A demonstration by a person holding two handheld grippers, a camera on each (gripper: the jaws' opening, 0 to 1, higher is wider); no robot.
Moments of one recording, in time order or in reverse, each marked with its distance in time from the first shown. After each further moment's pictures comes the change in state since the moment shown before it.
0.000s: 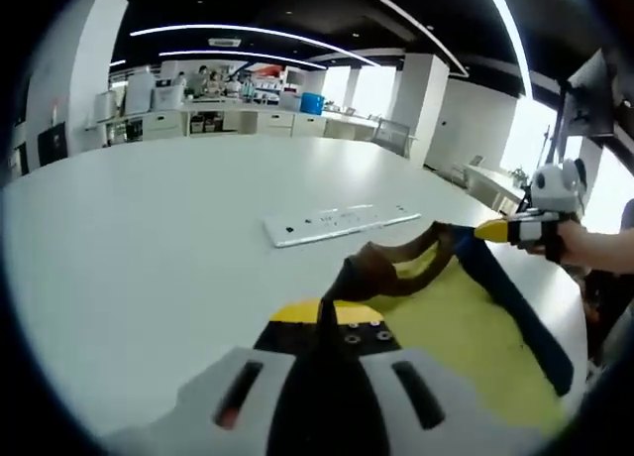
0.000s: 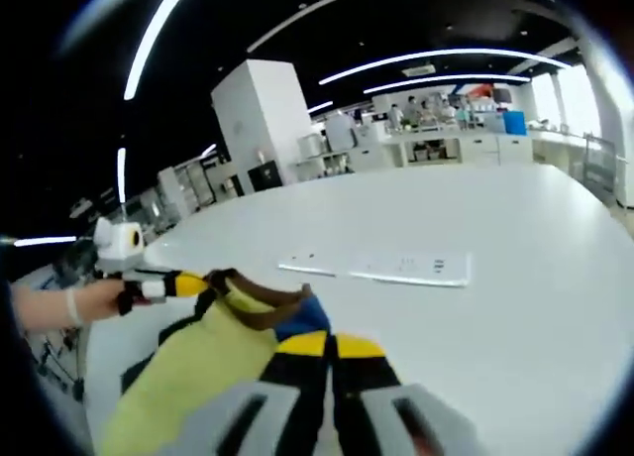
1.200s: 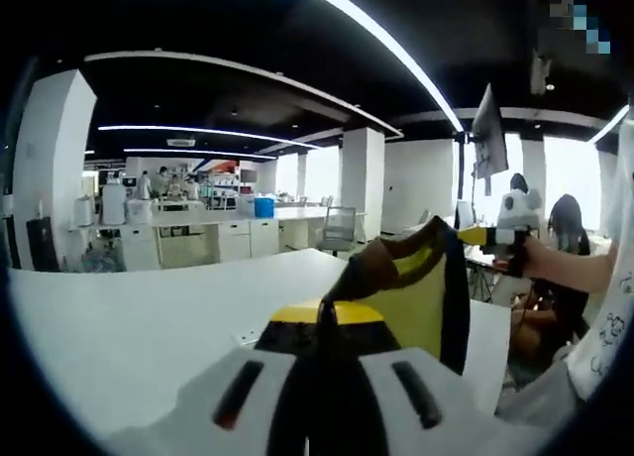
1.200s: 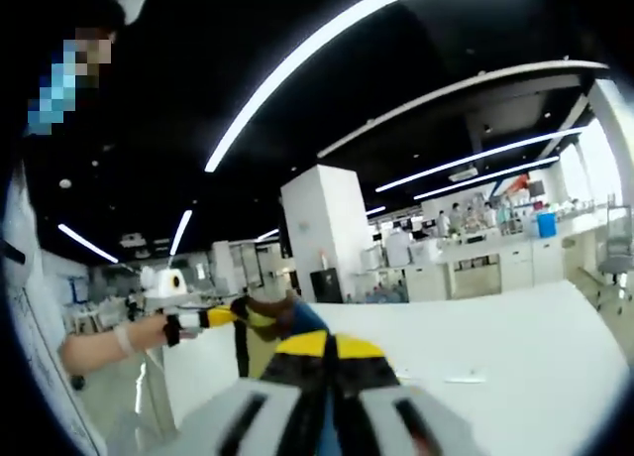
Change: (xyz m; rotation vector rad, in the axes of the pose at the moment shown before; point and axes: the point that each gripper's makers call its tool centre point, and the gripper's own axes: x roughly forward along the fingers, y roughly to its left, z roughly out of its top) left arm -0.287 -0.149 0.125 0.210 -0.399 -0.158; right arm -0.296 0.193 0.112 -0.144 -0.488 0.194
